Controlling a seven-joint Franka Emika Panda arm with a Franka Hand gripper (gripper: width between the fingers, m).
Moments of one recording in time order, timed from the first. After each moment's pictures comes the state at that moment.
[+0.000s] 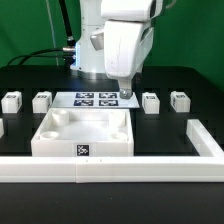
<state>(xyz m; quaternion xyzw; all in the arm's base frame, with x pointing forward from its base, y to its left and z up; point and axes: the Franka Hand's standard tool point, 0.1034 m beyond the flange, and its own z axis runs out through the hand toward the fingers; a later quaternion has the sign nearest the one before) 0.547 0.032 0.099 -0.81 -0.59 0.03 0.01</state>
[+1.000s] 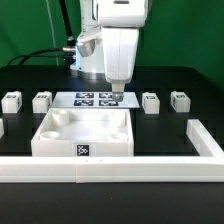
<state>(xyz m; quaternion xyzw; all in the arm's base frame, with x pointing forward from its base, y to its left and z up) 0.524 0.010 0.087 -0.73 -0.68 0.01 0.01</state>
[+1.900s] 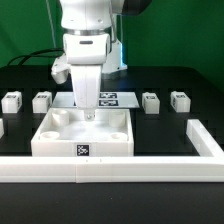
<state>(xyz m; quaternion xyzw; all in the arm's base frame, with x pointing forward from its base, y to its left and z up) 0.451 -0.037 0.024 -0.72 -0.70 0.03 0.04</state>
